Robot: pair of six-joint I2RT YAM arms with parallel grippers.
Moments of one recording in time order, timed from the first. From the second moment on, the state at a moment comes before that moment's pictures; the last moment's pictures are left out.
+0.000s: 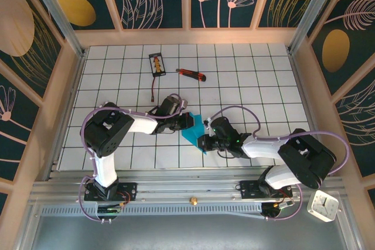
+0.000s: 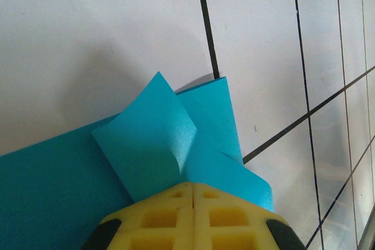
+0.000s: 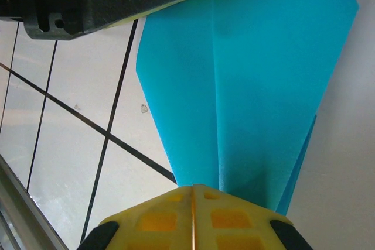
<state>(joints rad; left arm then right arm) -0.69 1.89 0.83 0.27 0.38 -0.79 0.83 1.40 0.40 0.20 -0.26 0.68</state>
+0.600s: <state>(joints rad) -0.69 1.89 0.83 0.27 0.38 -0.79 0.81 1.42 0.40 0.20 -0.26 0.65</state>
